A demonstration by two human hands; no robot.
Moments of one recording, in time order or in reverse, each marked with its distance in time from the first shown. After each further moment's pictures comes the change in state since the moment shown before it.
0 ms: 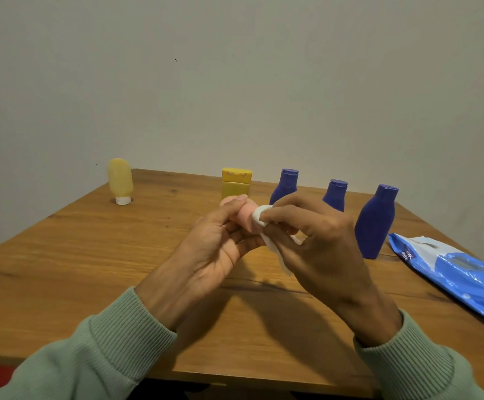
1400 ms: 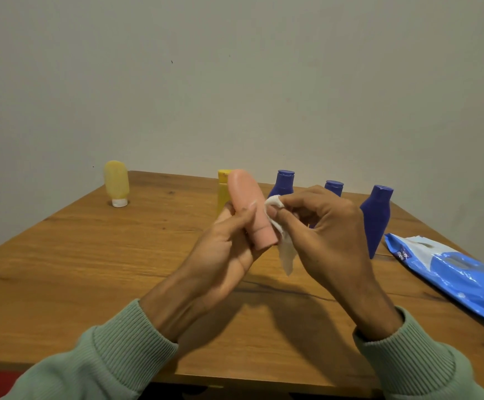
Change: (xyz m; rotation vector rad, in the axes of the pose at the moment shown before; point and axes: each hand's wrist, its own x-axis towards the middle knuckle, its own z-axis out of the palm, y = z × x) left_hand -0.009 -0.013 0.009 -0.049 -0.229 0.066; right_hand 0.007 0.006 -0.003 0.174 0.065 0.377
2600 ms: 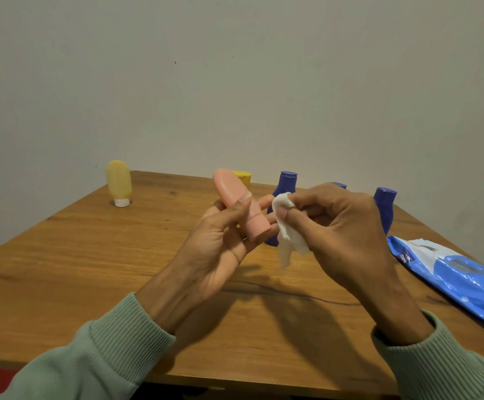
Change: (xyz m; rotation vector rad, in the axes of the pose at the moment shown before) left_hand 0.006 0.012 -0.005 -0.064 0.041 0.021; right_hand 0.004 -0.007 -0.017 0.063 -0.066 0.057
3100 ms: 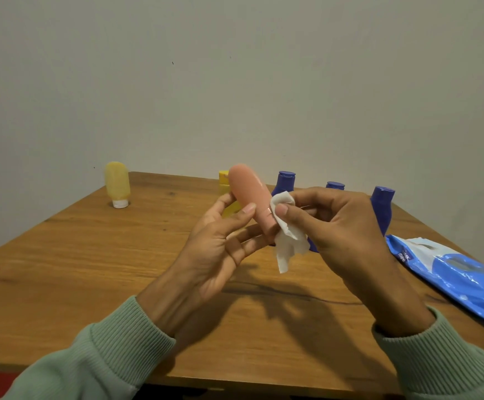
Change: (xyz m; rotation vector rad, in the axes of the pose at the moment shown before) left_hand 0.004 -0.003 -0.007 0.126 -0.023 -0.007; right_hand 0.003 -0.003 -0.002 0.266 -0.087 0.197
